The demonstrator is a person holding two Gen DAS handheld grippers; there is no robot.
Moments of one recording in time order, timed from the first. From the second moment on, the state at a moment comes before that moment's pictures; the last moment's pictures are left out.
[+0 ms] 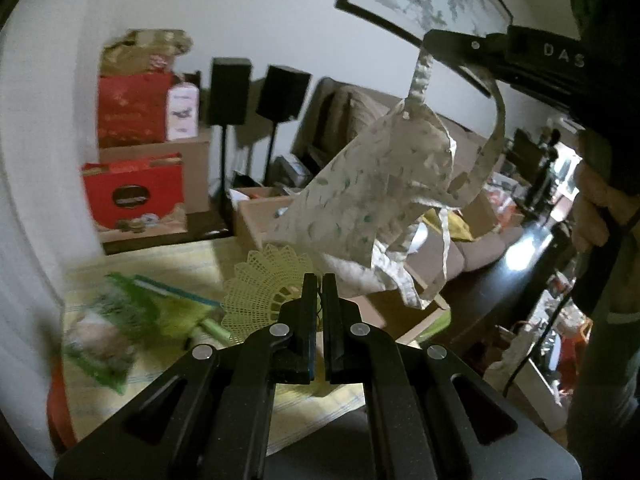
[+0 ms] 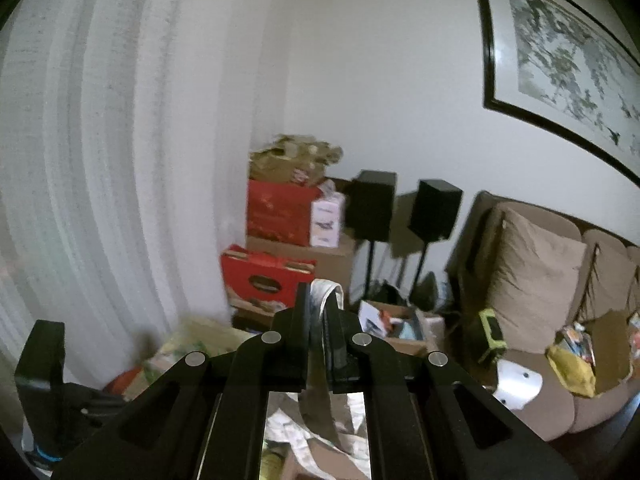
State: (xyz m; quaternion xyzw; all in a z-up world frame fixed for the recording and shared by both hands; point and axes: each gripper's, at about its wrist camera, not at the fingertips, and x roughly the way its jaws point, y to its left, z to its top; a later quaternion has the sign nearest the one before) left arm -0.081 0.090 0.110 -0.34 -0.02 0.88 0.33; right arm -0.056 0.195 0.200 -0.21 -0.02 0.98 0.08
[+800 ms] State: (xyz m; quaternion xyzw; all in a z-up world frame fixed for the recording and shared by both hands) left arm -0.124 0.236 -0.005 -0.41 0.01 0.84 0.36; right arm -0.089 0.307 0.039 -0.34 0.10 0.93 0.12
